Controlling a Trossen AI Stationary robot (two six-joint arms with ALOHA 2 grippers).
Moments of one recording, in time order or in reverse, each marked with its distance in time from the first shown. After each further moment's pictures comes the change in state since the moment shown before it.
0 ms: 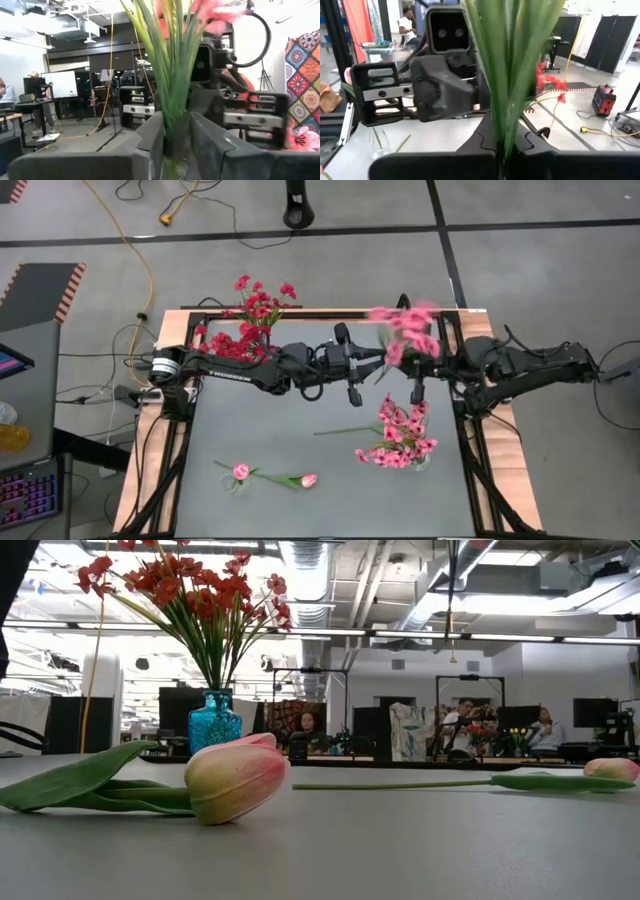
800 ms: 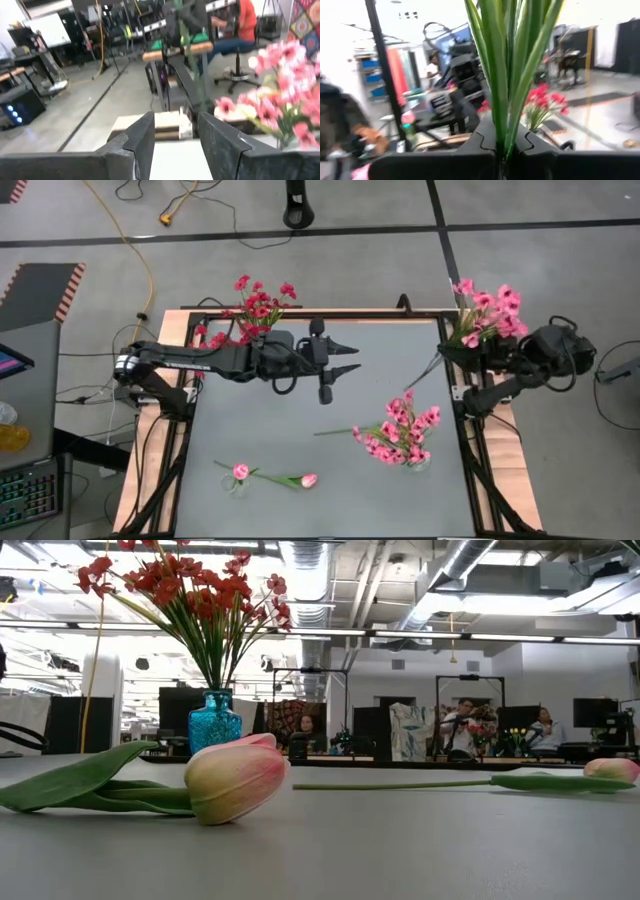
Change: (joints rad) left arm -0.001 -0.266 0.000 -0.675 -0.028 0.057; right arm 0.223 -0.366 0.001 -0.189 0.117 0.119
